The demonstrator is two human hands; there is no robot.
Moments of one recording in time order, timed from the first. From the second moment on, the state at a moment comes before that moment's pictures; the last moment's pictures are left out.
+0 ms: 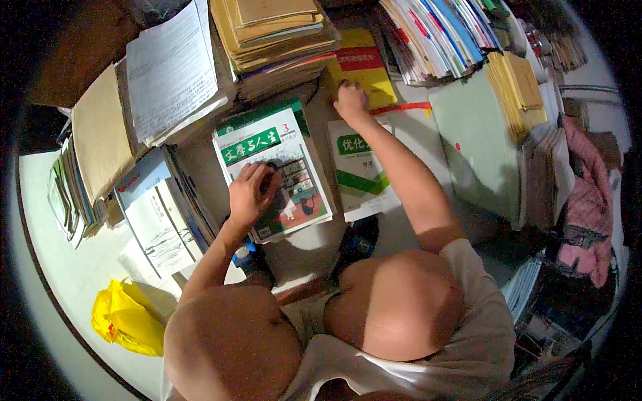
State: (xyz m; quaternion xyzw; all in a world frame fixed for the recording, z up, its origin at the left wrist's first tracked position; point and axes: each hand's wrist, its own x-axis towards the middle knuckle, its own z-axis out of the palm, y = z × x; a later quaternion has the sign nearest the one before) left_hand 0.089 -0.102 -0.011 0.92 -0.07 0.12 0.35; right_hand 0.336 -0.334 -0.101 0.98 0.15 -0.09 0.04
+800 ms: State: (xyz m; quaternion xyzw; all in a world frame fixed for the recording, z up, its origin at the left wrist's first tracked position) left_hand 0.089 -0.108 -0.018 0.93 -0.07 0.13 0.35; right_hand 0.338 -0.351 -0.089 0.98 0.14 -0.11 -0.03
